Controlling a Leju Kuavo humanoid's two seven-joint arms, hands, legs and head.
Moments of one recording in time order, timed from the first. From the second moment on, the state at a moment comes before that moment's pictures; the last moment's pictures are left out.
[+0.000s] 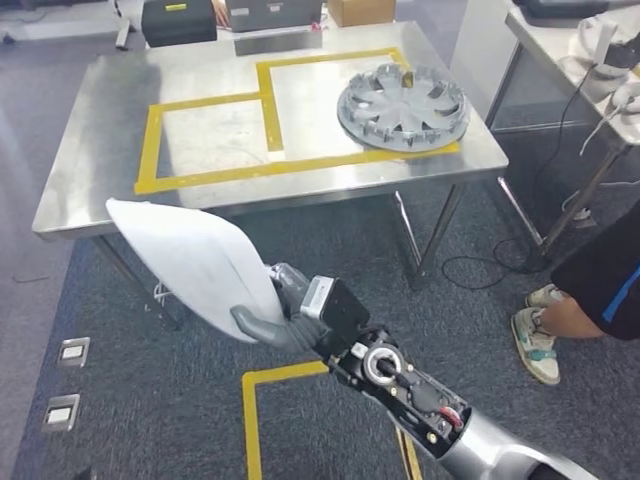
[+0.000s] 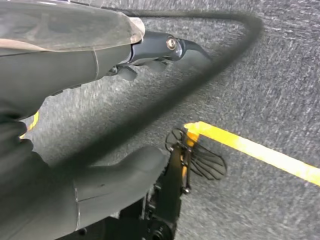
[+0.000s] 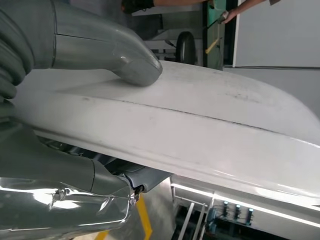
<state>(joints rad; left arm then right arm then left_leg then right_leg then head) -0.10 0.23 -0.83 -0.21 1.37 0.13 -0.15 -0.52 0.08 0.92 -1.35 -0.17 0.10 -0.32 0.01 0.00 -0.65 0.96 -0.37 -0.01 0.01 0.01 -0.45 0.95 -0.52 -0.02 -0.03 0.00</state>
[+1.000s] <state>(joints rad) -0.09 0.22 -0.83 -0.21 1.34 0.11 -0.16 -0.53 0.09 0.92 -1.33 -0.17 0.08 -0.30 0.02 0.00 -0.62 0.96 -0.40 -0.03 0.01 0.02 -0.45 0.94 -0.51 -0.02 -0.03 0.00</state>
